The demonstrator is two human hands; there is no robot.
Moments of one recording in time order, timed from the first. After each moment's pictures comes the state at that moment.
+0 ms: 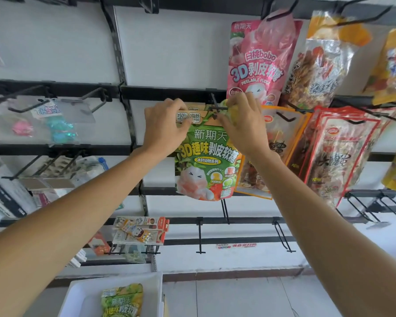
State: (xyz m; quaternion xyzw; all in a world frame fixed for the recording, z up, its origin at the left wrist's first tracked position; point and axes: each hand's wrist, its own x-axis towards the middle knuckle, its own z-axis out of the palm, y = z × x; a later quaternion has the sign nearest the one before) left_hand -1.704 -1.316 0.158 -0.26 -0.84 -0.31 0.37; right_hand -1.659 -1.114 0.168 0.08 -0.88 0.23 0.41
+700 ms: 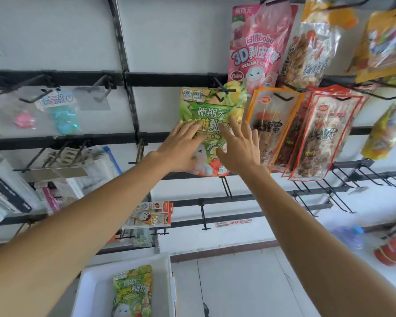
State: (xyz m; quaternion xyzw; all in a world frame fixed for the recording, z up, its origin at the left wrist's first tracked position) left_hand -1.676 -1.331 0.111 -0.42 -0.90 0.03 0.13; right_hand -1.611 -1.153 0.102 -0.07 -0.98 0.05 0.17
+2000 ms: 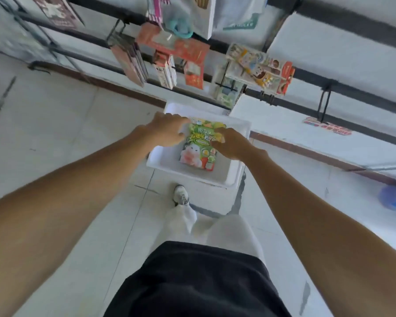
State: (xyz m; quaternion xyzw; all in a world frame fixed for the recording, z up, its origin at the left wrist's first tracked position) left_hand -1.535 -1.641 -0.177 -0.10 -0.94 -0.07 -0.32; right_hand -1.537 -1.425 -0.191 0.09 -0.91 0.19 -0.37
